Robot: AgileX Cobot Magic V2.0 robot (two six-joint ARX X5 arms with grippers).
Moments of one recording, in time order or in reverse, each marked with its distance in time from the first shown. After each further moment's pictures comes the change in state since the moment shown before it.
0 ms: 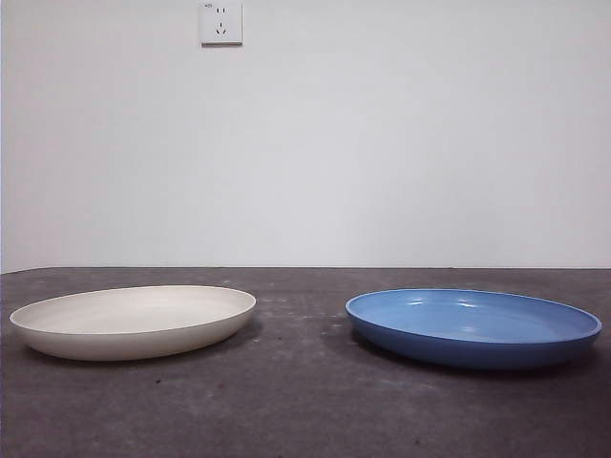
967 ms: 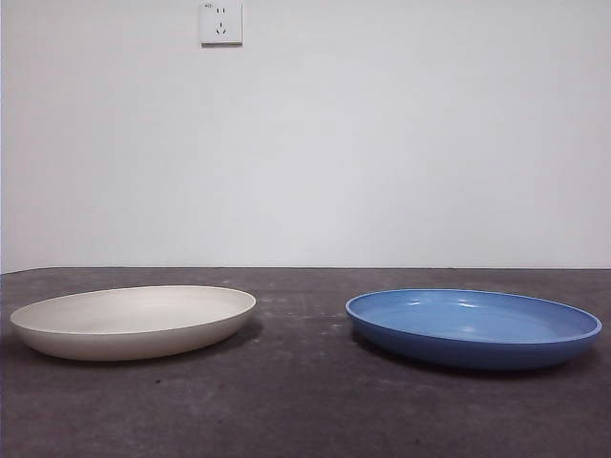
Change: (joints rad) left arm 0.000 0.522 0.701 -0.433 0.383 0.202; right arm 0.000 0.559 0.787 -0.497 -0.290 -0.126
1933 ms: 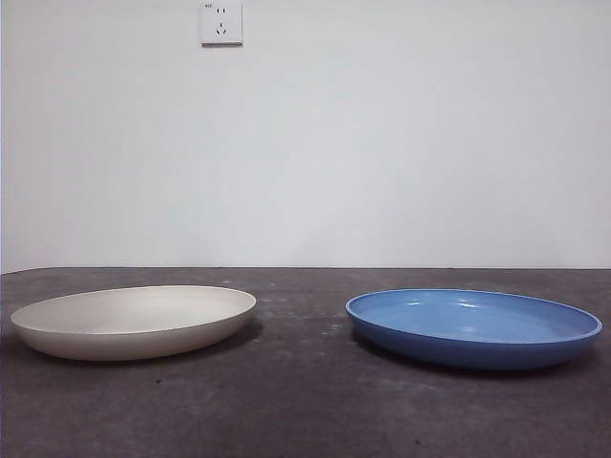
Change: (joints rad) left arm -0.037 0.231 0.201 -0.343 0.170 0.240; right arm 0.031 0.227 0.238 -0.417 -0.084 -0.182
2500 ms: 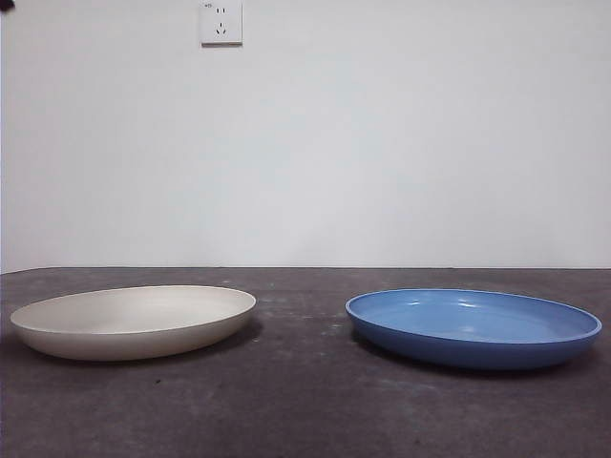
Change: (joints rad) left arm -0.034 0.040 0.000 0.015 -0.126 -0.019; right arm 0.000 0.000 0.000 0.000 0.000 0.008
